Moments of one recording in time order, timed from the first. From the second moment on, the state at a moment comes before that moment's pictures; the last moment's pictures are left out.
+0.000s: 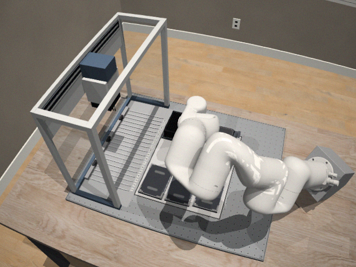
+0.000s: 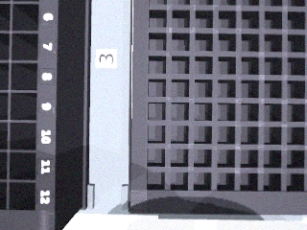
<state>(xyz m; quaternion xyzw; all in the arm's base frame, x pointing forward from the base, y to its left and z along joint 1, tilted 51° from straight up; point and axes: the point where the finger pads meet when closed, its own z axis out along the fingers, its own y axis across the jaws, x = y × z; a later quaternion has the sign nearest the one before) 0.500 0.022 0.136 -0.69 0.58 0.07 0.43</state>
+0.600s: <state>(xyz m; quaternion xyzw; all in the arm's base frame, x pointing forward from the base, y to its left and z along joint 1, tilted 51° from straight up) 0.493 0.010 0.148 -0.69 0.58 0.07 0.43</state>
